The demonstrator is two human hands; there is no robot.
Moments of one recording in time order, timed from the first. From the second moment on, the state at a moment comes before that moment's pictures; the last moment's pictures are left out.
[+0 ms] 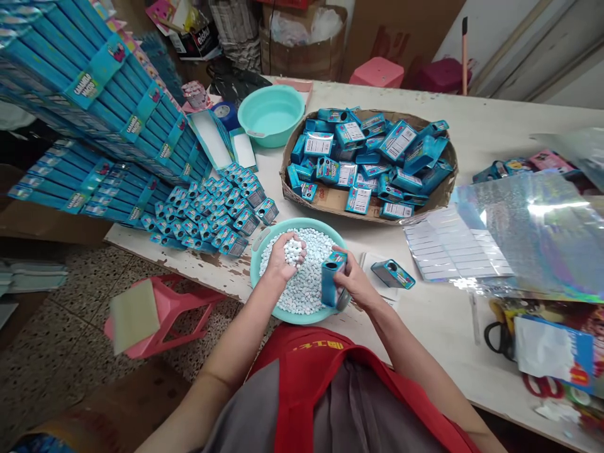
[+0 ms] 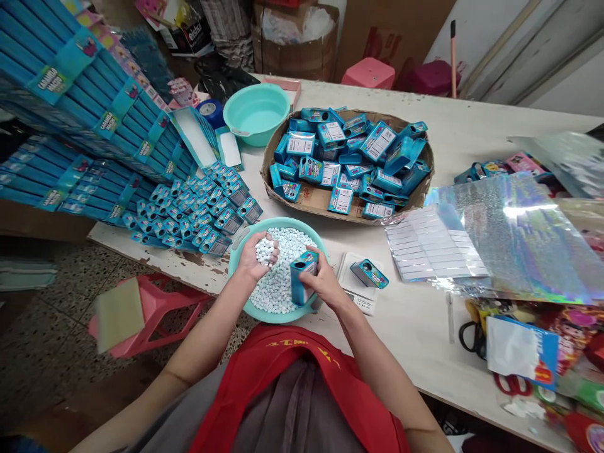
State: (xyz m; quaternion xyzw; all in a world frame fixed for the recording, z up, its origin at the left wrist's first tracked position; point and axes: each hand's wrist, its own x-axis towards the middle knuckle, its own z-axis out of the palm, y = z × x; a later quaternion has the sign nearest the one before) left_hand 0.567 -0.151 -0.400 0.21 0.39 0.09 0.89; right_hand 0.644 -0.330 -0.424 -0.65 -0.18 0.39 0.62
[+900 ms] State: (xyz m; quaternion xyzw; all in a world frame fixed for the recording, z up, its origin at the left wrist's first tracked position) left_hand 0.594 -0.175 -0.386 0.39 0.37 0.29 0.79; right_hand 0.631 -0.303 -0.414 -0.80 -0.38 0.14 0.45
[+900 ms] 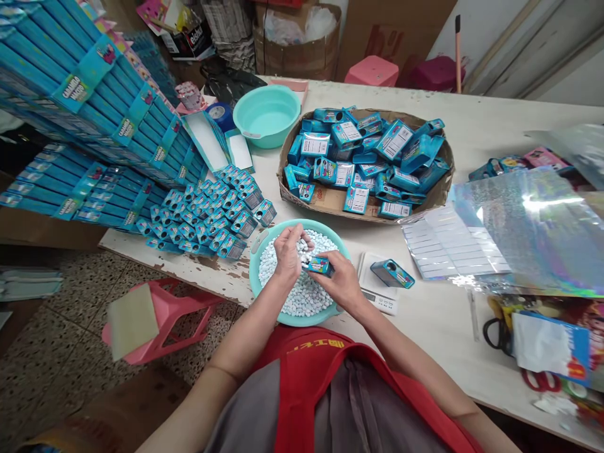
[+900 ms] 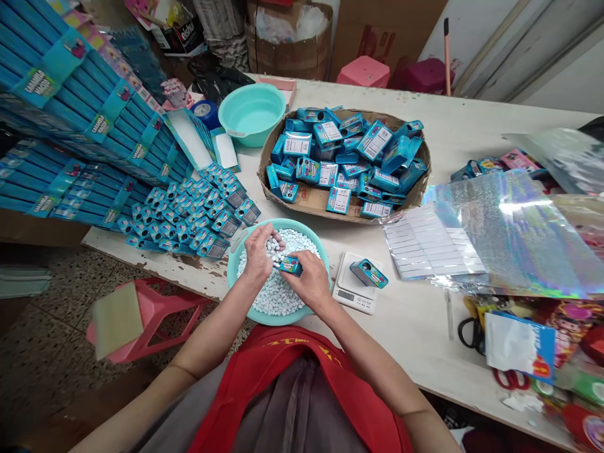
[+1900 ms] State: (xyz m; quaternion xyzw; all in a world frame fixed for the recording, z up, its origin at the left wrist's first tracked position) left_hand 0.593 -0.186 -0.377 0.45 0.31 0.25 0.80; right_hand 0.636 -0.307 -0.403 -0.80 -0.37 0.14 0.46
